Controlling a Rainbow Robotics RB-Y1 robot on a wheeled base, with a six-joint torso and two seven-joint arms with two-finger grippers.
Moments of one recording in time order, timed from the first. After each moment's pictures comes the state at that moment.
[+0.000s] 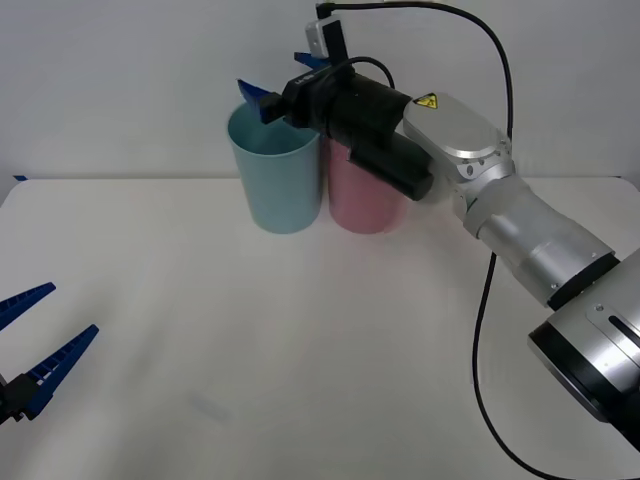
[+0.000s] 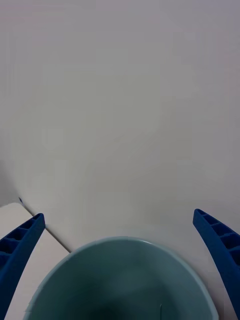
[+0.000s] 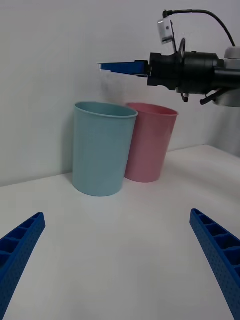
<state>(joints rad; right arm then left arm) -1.05 -0.27 0.51 -0.87 1.01 -0.29 -0.12 0.35 0.40 0.52 -1.66 -0.96 -1.22 0.00</state>
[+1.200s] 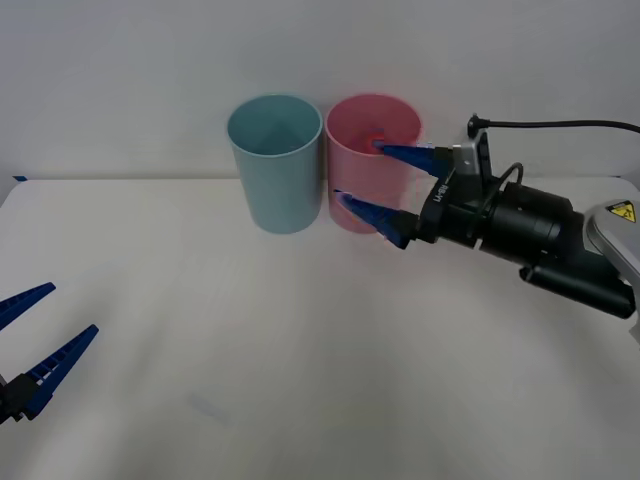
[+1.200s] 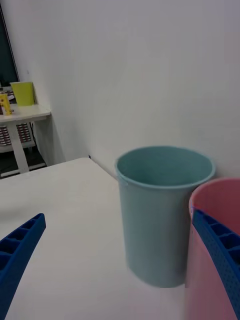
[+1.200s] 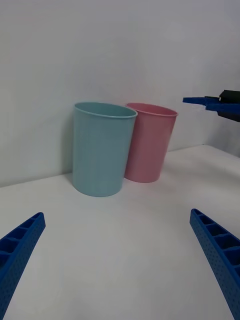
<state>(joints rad) -0.40 -0.62 0.26 -1.51 1.02 -0.76 -0.10 0.35 0.40 0.52 -1.66 -0.96 -1.22 0.00</state>
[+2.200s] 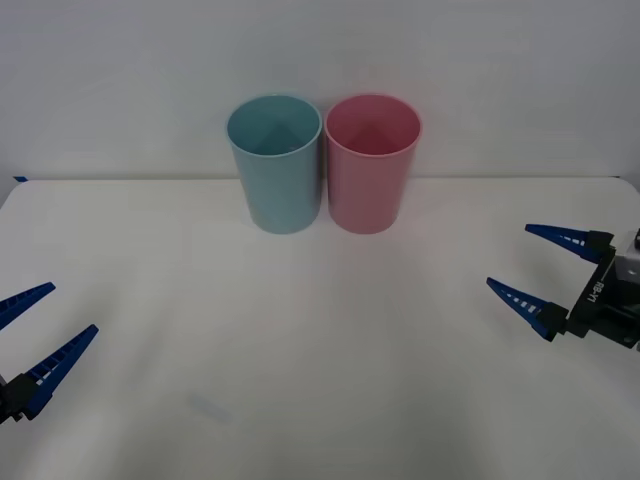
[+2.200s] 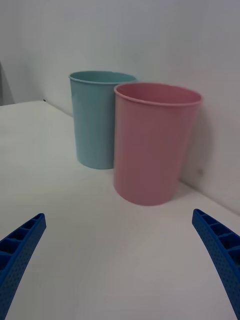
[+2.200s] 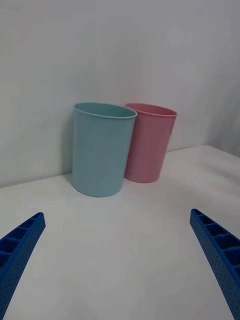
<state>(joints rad) 0.07 -0.63 -0.21 -1.54 1.06 -1.02 0.10 0.35 0.40 0.52 -1.66 -0.96 -1.22 0.00</state>
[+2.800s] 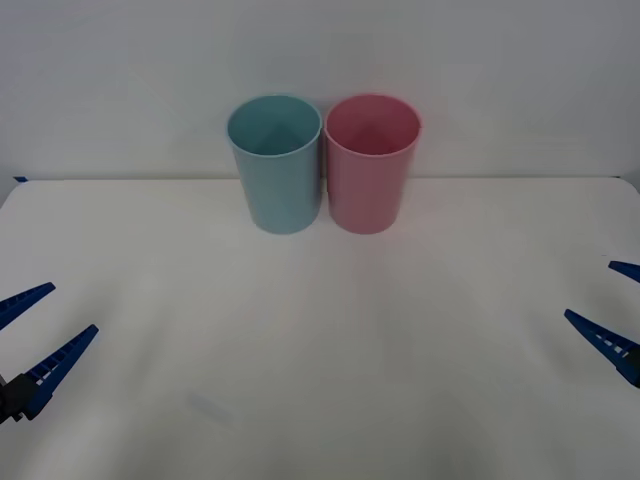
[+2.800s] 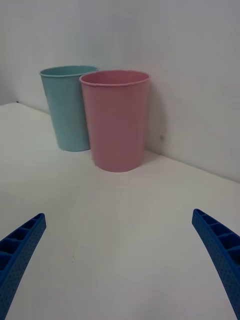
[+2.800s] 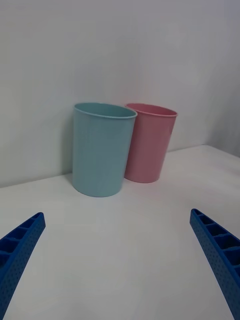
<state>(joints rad) 0.30 -0.63 -0.42 -1.60 0.98 -1.10 0.05 0.35 0.40 0.52 -1.66 -0.96 -1.22 0.00</state>
